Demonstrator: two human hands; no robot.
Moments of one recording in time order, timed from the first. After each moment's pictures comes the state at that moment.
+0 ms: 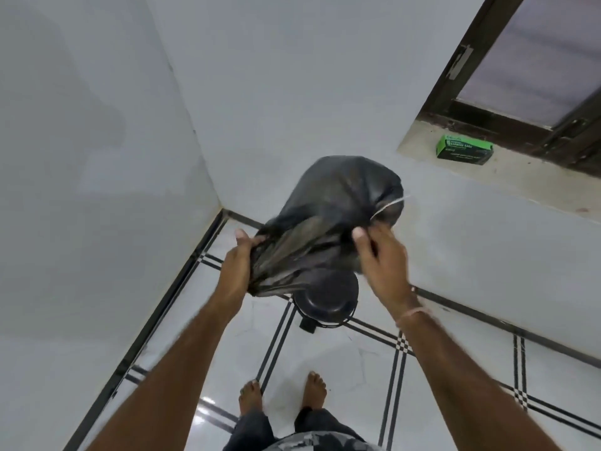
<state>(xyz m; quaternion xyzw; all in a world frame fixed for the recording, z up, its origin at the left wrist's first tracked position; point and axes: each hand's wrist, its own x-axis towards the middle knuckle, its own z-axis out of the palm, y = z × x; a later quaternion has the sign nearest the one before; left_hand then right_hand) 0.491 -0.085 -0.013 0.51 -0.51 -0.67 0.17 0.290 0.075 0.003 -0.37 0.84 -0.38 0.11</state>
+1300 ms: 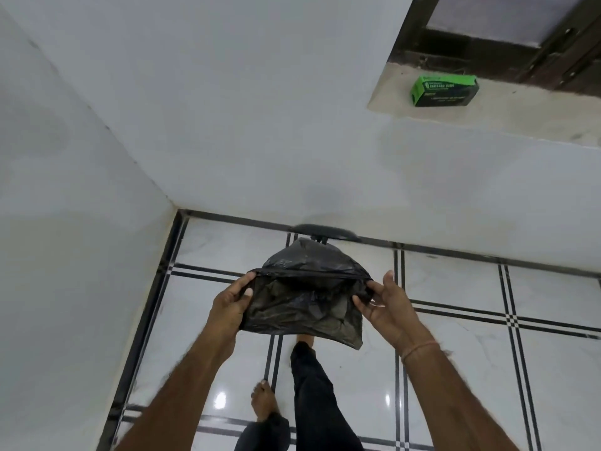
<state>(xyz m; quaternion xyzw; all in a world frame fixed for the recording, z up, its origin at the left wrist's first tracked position) 0.473 -0.122 -0.166 0.47 -0.50 -0.73 0.02 0.277 0.119 -0.151 0.29 0.54 -0.68 0.40</state>
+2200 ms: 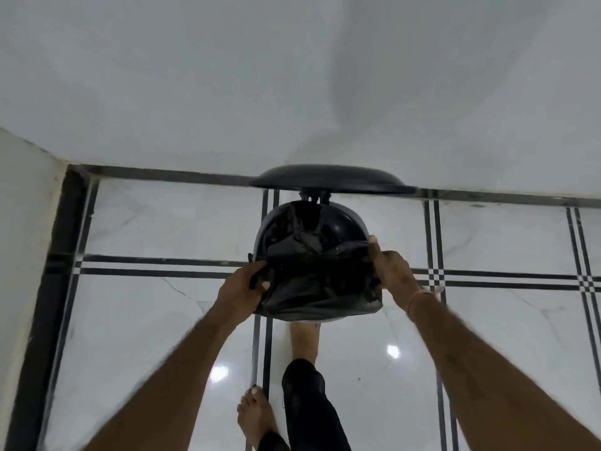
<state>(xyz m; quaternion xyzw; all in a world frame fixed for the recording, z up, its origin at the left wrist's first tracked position) 0.327 -0.147 -0.558 0.37 -0.75 -0.49 -0.24 0.146 0.089 -0.541 0.13 0.87 -0.31 0.36</state>
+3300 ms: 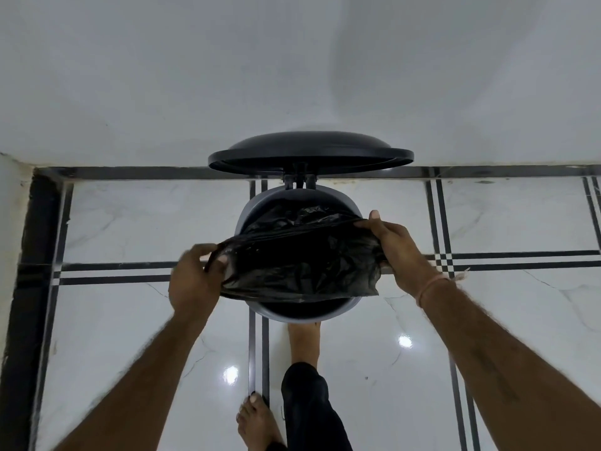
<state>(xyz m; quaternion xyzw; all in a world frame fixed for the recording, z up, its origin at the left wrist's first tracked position) 0.326 -0.160 -0.605 0.49 -0.78 -0.39 -0.01 0.127 0.111 -0.584 0.11 0.78 -0.50 0.37</state>
